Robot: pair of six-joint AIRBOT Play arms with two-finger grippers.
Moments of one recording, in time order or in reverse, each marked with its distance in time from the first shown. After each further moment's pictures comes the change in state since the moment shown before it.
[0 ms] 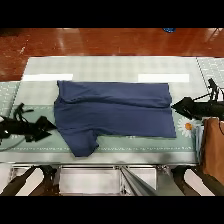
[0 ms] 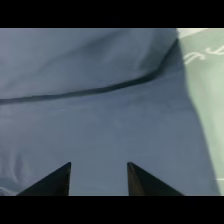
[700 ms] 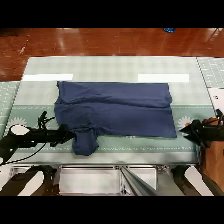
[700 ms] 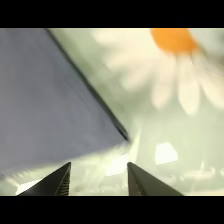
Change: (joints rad) left arm -0.299 -0.011 -0.215 -0.233 0.274 0.052; right arm -0.346 0.048 -0.194 -0.224 0.207 0.056
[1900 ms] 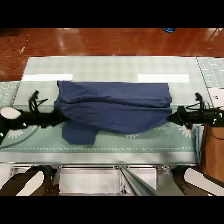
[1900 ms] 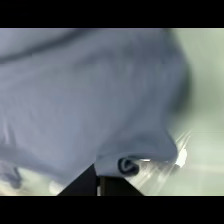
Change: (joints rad) left arm 0.003 -0.034 0.318 0.082 -0.006 0.024; right arm 0.275 -0.281 0.161 0.282 -0.117 -0.185
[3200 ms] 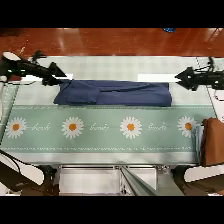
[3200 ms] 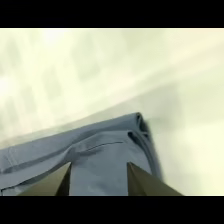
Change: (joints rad) left arm 0.096 -0.880 1.130 -0.029 -0.436 -0.083; right arm 0.021 -0.458 0.687 0.109 -0.133 0.066
